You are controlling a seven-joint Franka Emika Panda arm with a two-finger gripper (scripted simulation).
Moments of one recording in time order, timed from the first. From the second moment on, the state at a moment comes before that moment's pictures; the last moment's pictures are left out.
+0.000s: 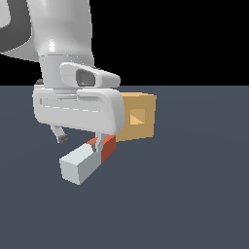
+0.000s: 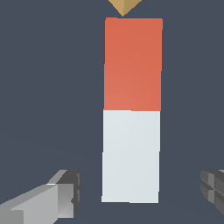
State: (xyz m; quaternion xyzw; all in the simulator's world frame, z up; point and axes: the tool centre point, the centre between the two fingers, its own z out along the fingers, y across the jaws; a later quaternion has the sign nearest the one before) arm -0.098 -0.059 0.078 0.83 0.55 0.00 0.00
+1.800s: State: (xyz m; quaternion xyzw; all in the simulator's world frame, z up) arm -0.102 -0.060 0.025 0.84 0.55 0.00 0.00
